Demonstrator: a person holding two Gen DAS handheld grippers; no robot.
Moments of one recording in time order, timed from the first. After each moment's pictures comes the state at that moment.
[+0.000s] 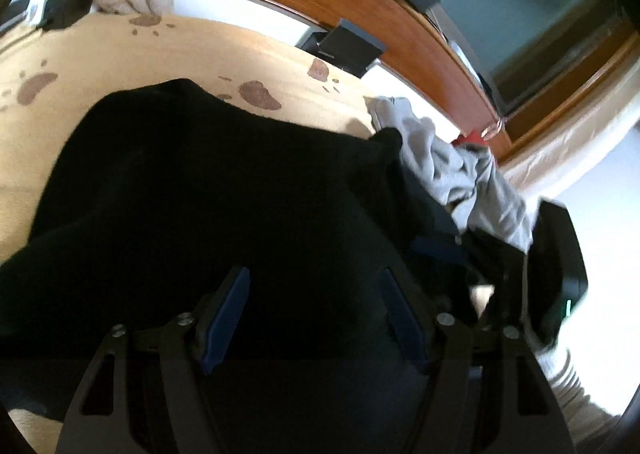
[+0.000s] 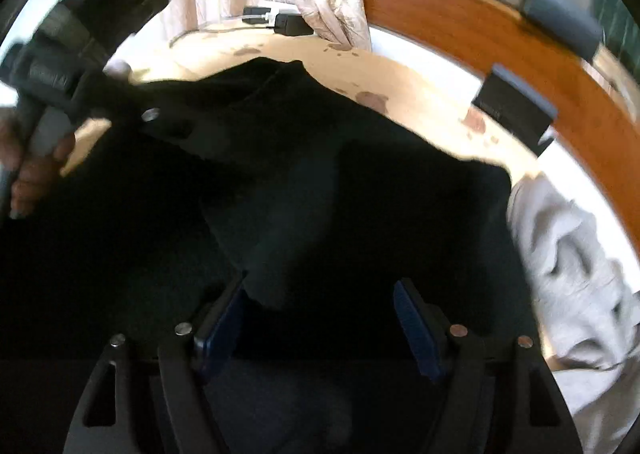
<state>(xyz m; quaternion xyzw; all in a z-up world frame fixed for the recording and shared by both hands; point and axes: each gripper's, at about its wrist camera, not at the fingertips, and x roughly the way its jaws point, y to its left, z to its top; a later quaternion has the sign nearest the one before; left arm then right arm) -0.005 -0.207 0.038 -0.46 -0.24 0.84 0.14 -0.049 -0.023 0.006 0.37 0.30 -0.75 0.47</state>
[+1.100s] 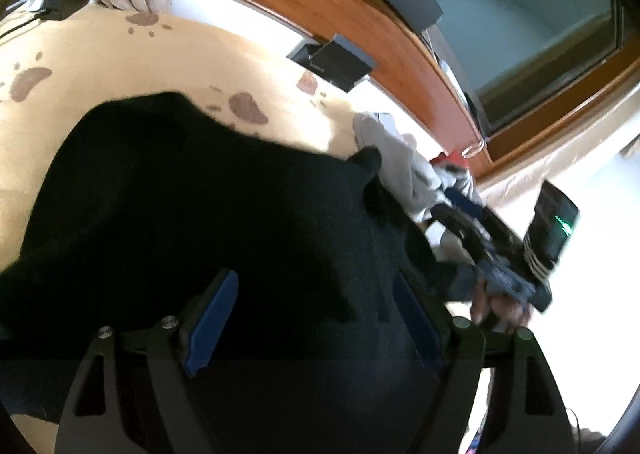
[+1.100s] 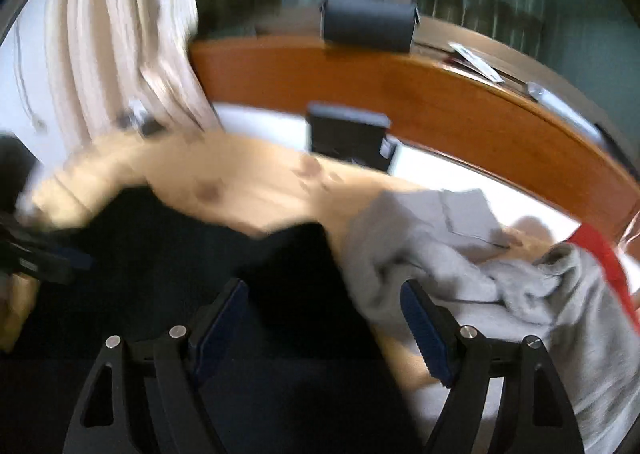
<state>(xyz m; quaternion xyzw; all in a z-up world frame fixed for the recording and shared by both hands) -0.021 -0.212 0.049 -0.45 -0.31 0.82 0.16 -0.106 0.033 0.076 0.33 0.15 -0.86 0.34</state>
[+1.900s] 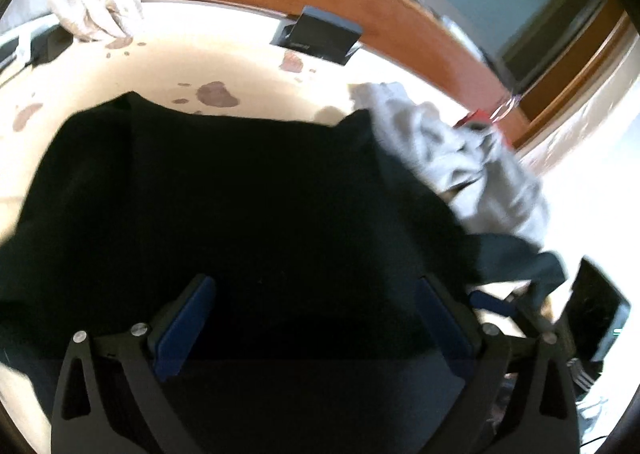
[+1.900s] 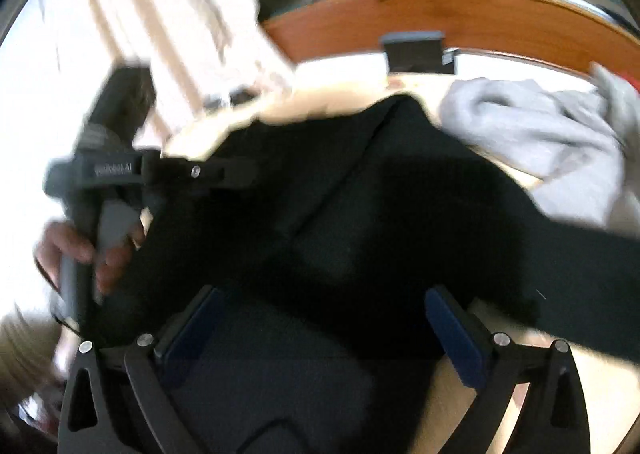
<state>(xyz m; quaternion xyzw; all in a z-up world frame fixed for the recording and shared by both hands) -0.004 -0.142 0.062 -0.46 -0.22 0.86 0.10 -0.014 0.106 0.040 0.40 0.01 -0.81 0.43</state>
